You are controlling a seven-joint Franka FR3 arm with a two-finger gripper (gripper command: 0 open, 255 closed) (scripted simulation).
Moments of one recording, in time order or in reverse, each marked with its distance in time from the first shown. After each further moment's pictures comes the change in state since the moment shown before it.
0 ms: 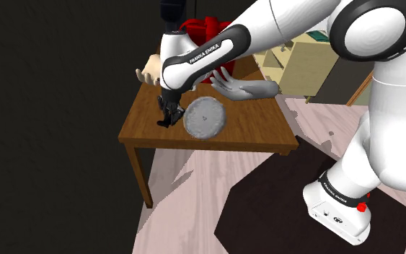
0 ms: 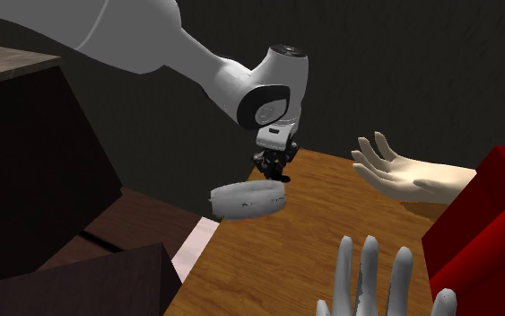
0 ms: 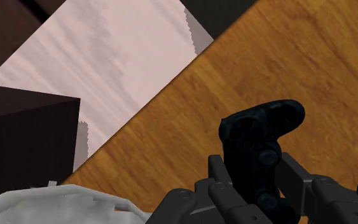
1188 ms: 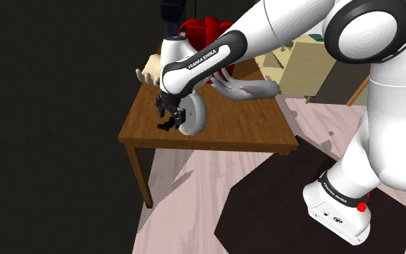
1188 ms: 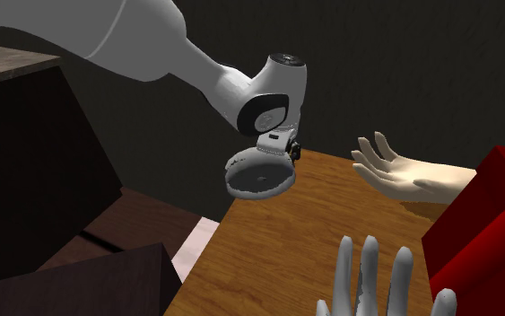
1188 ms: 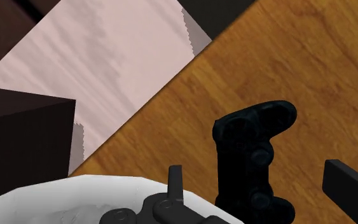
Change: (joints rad) arm -0.001 0.026 0.003 -0.004 0.005 0.040 -0.005
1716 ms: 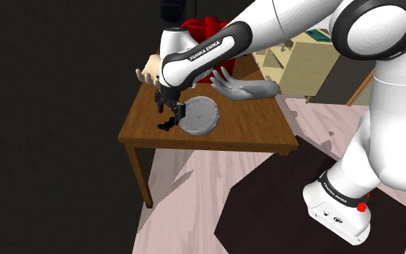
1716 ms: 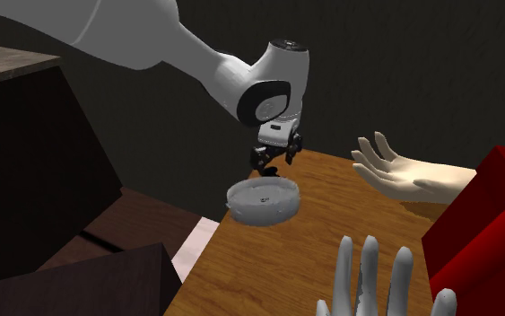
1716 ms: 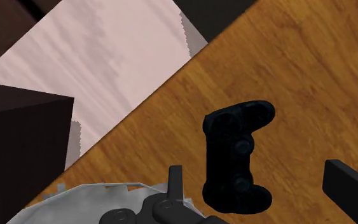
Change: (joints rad) arm -0.004 -0.037 0.002 0.009 -0.004 -0.034 -0.023
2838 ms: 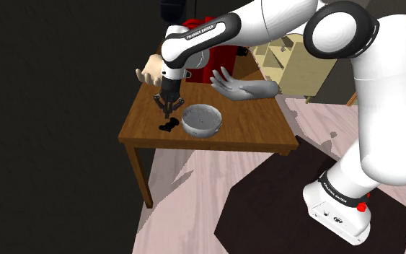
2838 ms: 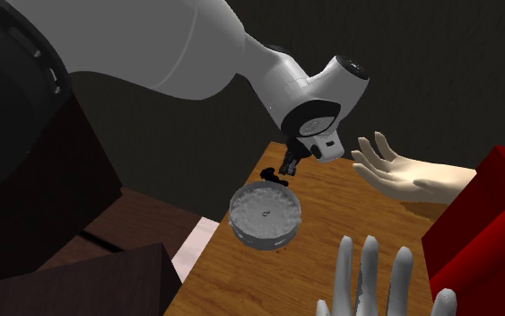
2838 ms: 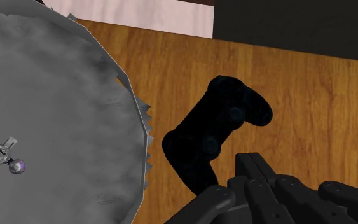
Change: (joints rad) arm -0.331 0.174 0.274 0.250 0.091 -0.231 -0.957
